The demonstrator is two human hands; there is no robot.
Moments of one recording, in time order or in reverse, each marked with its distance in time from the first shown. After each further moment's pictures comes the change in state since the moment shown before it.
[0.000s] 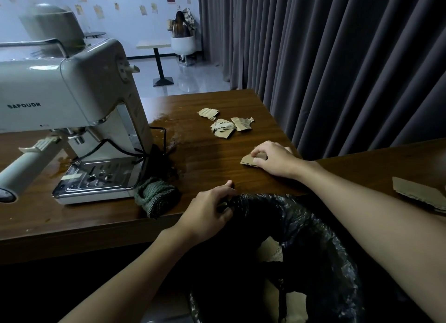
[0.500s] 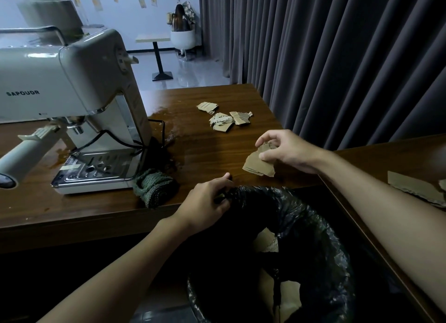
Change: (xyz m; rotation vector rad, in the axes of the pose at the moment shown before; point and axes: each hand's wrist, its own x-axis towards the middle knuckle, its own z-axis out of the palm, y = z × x) left_hand 0.001 0.000 -0.001 -0.023 -0.033 -0.020; right_hand -0.041 -0.001 -0.036 0.670 -0.150 -0.006
